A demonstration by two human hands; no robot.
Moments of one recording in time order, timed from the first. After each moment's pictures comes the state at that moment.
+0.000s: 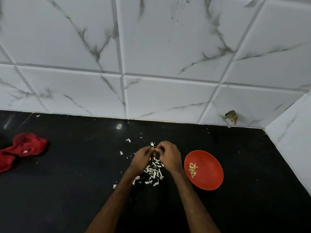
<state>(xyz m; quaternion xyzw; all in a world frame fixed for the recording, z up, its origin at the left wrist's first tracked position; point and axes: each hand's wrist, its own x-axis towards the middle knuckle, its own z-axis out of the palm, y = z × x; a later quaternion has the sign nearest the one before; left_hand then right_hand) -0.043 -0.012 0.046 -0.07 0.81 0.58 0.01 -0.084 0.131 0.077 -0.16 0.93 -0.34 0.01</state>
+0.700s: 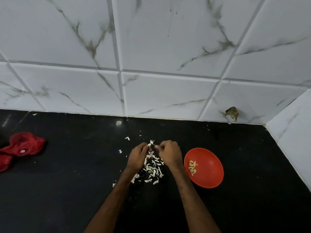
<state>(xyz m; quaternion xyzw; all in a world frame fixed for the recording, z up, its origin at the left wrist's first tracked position) -0.042 -0.014 0.046 -0.13 0.79 0.60 -0.04 -0.091 0.126 0.082 -0.11 0.94 -0.30 0.08</state>
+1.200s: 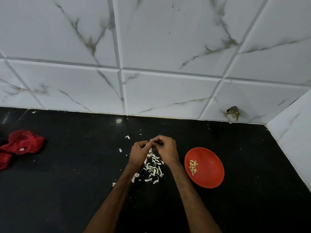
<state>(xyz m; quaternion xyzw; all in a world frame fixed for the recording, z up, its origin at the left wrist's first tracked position) -0.049 -0.007 0.063 -0.15 0.74 0.65 -0.06 -0.092 0.116 0.079 -0.14 0.81 -0.56 0.08</state>
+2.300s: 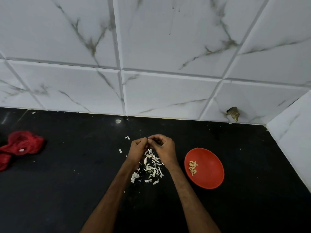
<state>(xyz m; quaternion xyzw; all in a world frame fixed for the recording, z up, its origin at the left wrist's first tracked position) -0.050 -0.012 0.090 -0.21 0.63 0.75 -0.01 -0.088 0.106 0.082 -0.11 0.76 -0.64 0.08</state>
